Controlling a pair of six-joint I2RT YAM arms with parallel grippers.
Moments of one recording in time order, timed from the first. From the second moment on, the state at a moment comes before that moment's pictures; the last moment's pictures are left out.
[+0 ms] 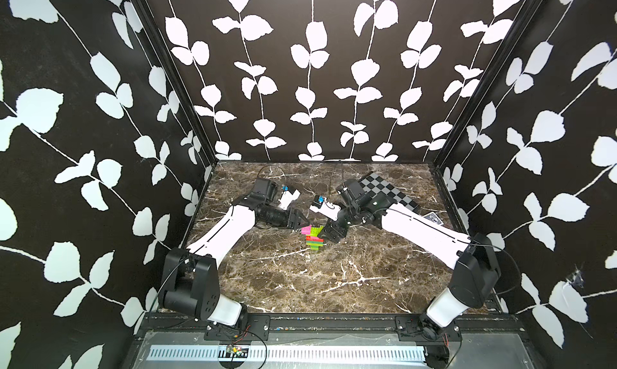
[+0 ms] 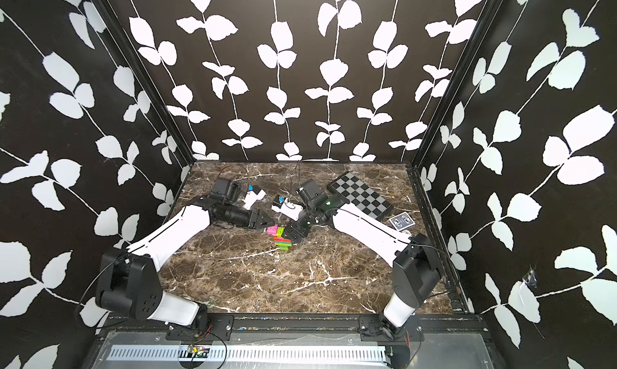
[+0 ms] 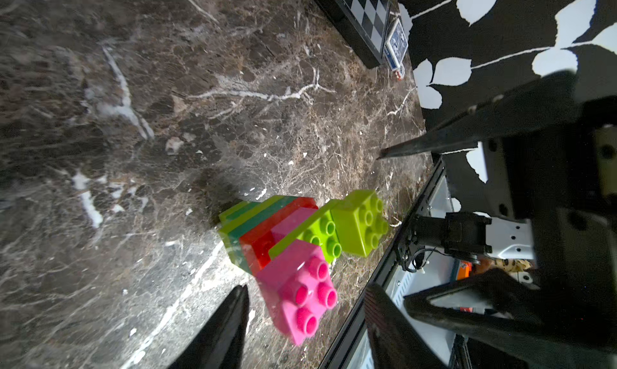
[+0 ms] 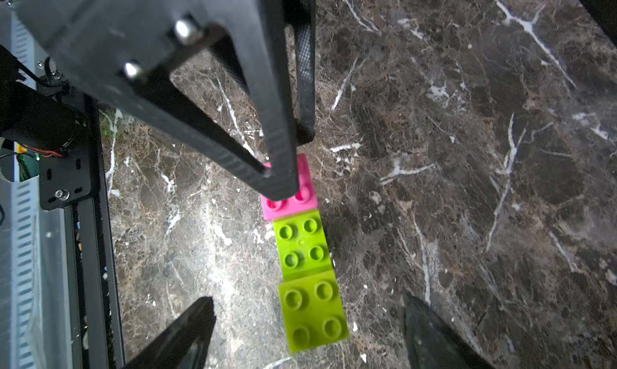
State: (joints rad) left arm -0.30 1.45 1.10 -0.70 0.76 -0.13; right arm 0.76 1.65 1.37 -0.64 -0.36 -0.39
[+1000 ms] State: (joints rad) left arm -0.17 1.33 1.10 -0.66 0.72 -0.17; right arm 0.79 1.80 1.36 -0.54 -0.43 -0.44
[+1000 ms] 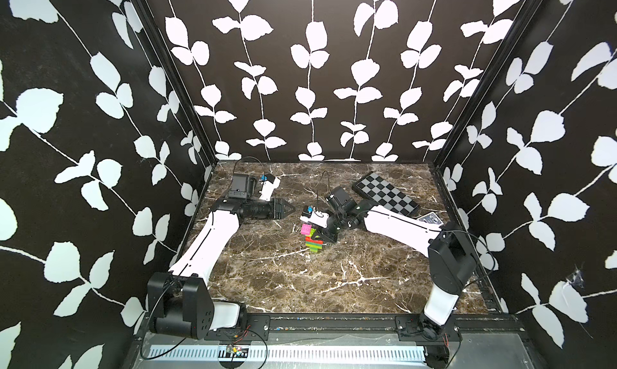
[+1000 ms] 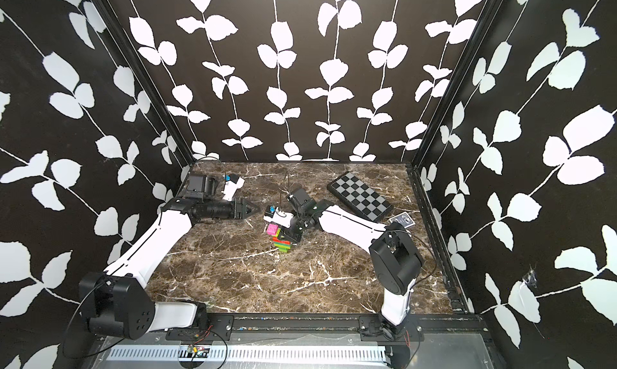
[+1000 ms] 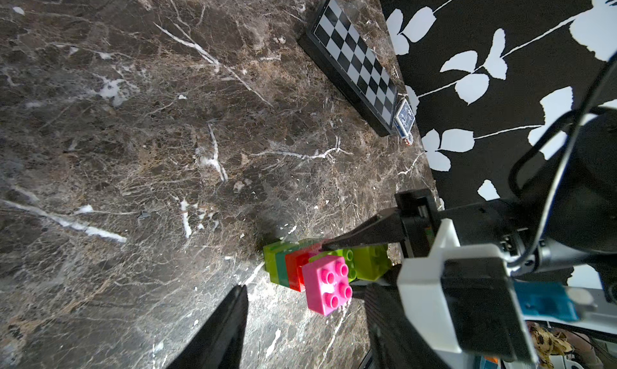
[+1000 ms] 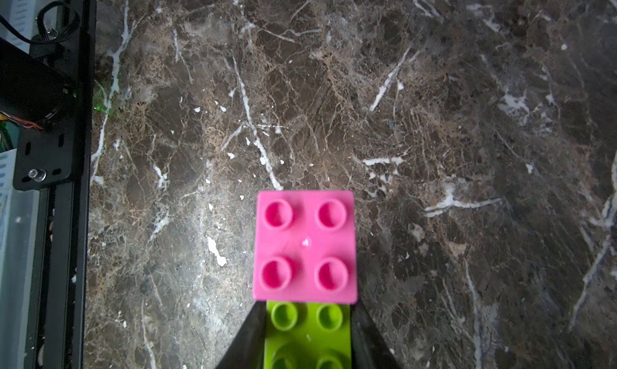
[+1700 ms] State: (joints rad) left arm -0.20 1.37 0.95 -0.46 0.79 -0.33; right arm 0.54 1.74 1.01 -0.03 -0.74 0.42
